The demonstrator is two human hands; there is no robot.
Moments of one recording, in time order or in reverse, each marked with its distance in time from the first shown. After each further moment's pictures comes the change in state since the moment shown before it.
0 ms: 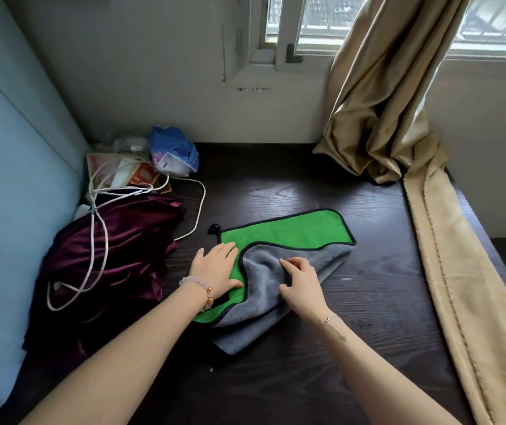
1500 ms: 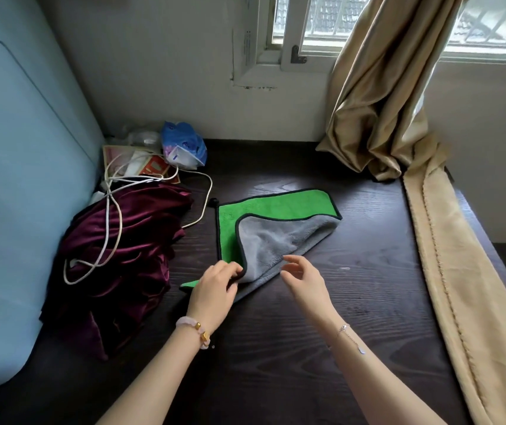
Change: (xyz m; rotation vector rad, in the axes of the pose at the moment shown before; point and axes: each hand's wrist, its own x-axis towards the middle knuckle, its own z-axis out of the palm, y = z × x) left_hand -0.080 0.031 0.019 -0.611 0.417 -0.091; right_hand -0.043 -0.009 -0.011 0.478 0.074 0.081
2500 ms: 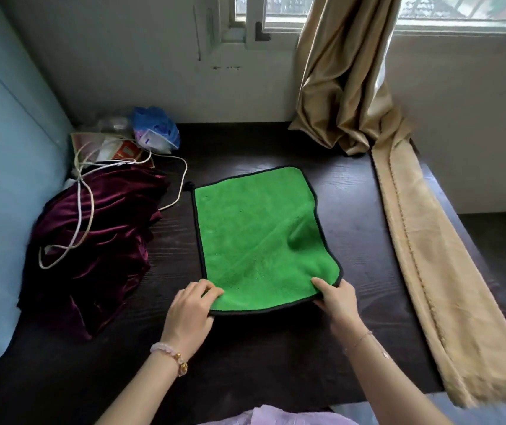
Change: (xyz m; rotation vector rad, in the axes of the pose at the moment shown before) left_hand -0.080 -0.003 0.013 0.226 -0.047 0.175; right_hand -0.046 0.081 -0.052 0.563 0.319 0.416
